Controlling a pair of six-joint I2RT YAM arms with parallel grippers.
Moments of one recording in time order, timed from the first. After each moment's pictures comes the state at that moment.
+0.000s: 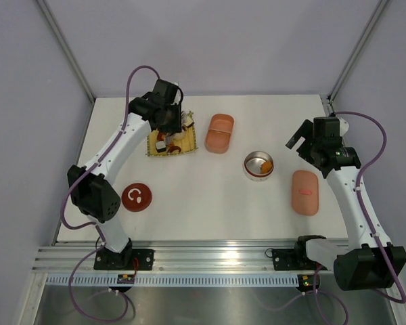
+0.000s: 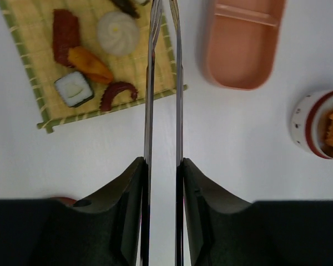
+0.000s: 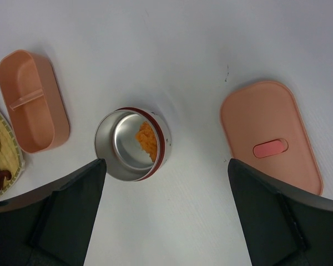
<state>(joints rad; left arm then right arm) -0.47 1.75 1.79 -0.92 -0.09 -0.37 0.05 1.13 1.13 -0.75 0.20 0.64</state>
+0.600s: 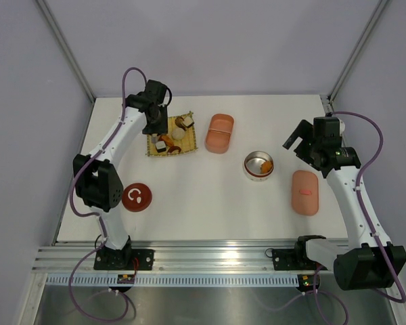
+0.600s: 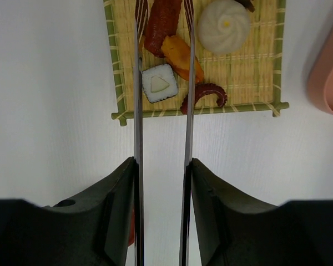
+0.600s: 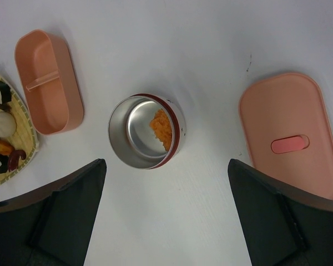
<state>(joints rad) -0.32 1.84 1.78 -0.98 -0.22 -0.32 0.05 1.13 1.12 -0.75 0.10 0.63</state>
